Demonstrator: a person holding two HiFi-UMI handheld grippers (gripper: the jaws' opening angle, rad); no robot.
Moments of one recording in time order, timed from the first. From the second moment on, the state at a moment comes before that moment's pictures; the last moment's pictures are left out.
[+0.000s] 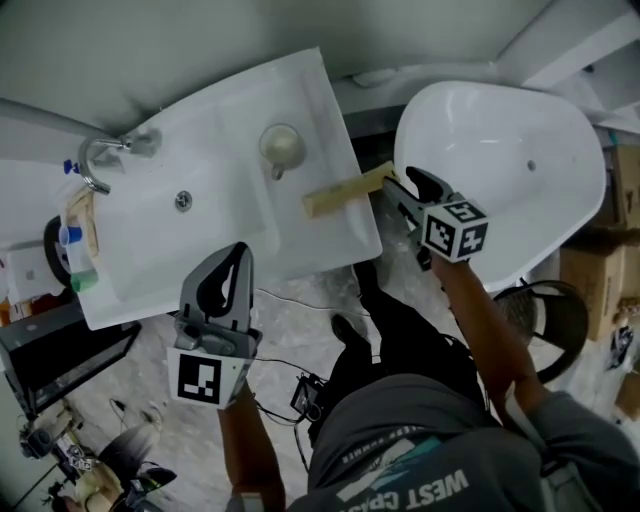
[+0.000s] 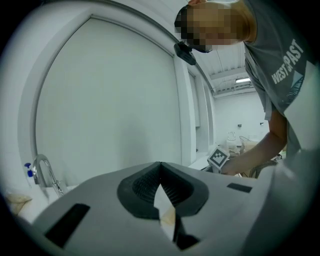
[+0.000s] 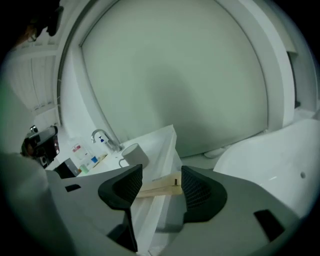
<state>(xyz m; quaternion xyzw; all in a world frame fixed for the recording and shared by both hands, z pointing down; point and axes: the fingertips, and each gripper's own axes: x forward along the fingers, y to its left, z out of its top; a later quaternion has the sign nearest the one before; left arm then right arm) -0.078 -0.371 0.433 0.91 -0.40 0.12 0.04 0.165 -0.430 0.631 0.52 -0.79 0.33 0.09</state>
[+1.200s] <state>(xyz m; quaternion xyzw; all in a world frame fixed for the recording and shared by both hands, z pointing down) -0.092 -0.373 0.455 0.90 -0.42 0.12 0.07 0.144 -0.455 0.651 0.45 -0.75 0.48 -0.07</state>
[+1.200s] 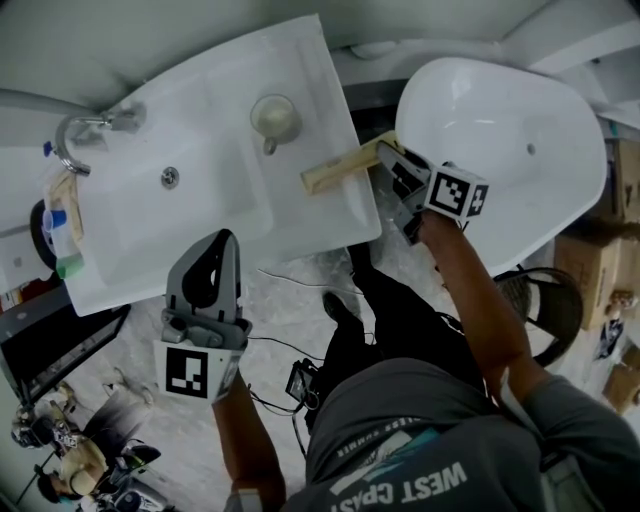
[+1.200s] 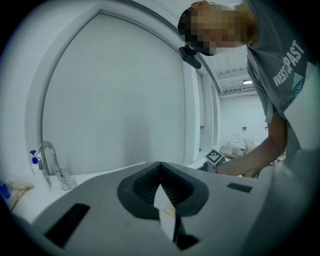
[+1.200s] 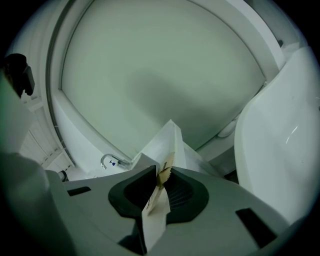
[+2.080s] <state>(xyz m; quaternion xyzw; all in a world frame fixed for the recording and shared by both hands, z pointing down) -0.146 -0.350 0.391 0.87 -0.48 0.08 0.03 0.111 -0.507 0.476 0.42 -0.83 0.35 -0.11</state>
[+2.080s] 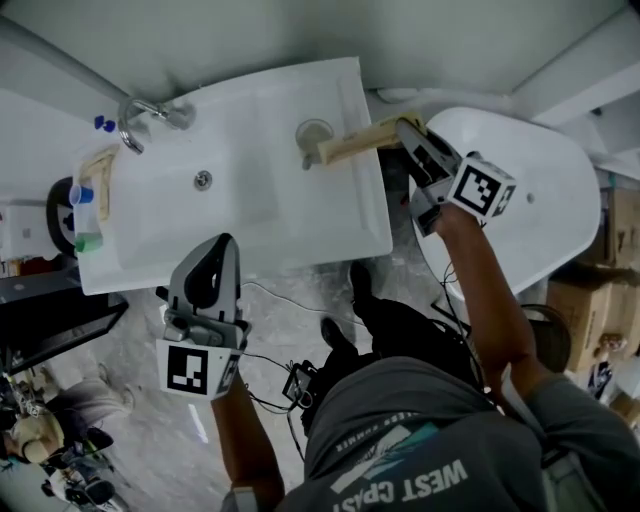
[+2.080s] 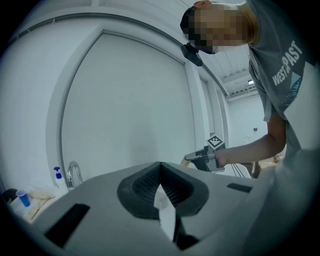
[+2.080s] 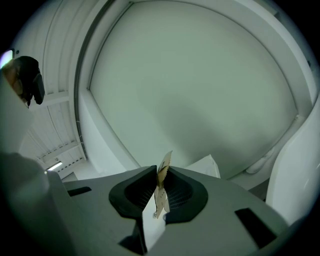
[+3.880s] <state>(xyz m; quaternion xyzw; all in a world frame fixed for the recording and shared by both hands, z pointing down) -0.174 -0.300 0.369 0.85 -0.53 0.07 0.02 0.044 -0.546 0.527 0.39 -0.87 0.31 0.02</state>
